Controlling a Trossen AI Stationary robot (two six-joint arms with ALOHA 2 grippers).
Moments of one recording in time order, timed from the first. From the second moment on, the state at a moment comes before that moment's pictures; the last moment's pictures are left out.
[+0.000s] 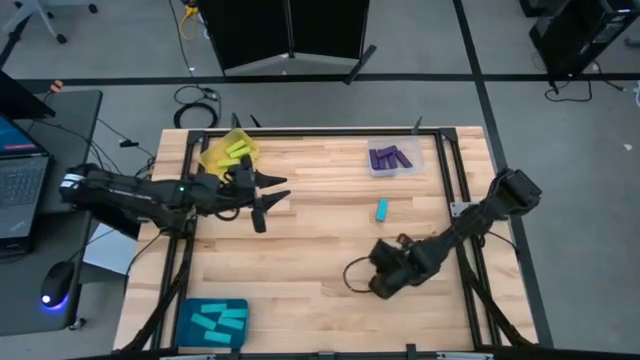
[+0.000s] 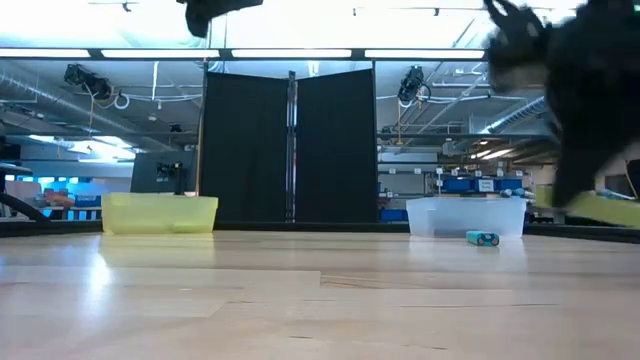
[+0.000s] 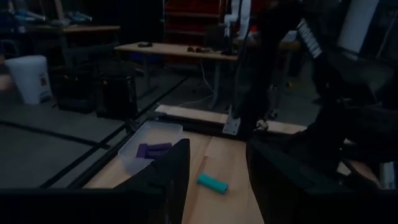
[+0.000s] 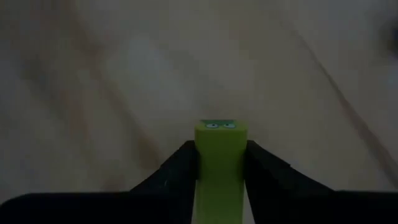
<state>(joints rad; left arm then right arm) -0.13 0.96 0.73 0.18 -0.41 -0.08 0.55 1.65 0.99 -0.72 0.29 1.17</state>
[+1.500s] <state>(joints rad) -0.19 0.53 0.73 0.13 -0.41 -0.01 -0.28 2.70 2.28 0.47 -0.06 0.33</state>
